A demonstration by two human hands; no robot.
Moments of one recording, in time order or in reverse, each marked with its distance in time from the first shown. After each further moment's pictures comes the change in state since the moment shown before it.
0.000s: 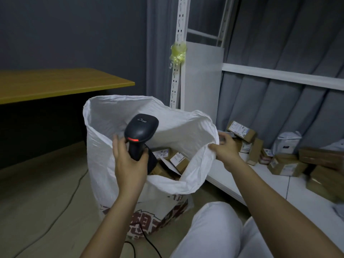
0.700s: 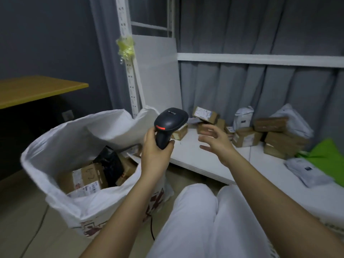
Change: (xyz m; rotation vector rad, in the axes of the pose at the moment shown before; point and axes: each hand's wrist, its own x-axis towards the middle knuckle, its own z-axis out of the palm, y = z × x) left_hand -0.072 0.058 0.106 -0.097 -0.455 0.044; right_hand -0.047 0.027 -0.109 0.191 0.006 -0.074
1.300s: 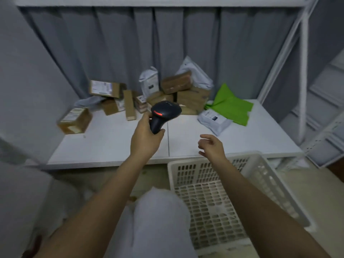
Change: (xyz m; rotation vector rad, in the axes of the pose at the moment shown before) left_hand 0.014 -0.024 0.311 0.104 -0.657 0.084; right_hand -0.007 0.139 -0.279 0.005 0.711 0.299
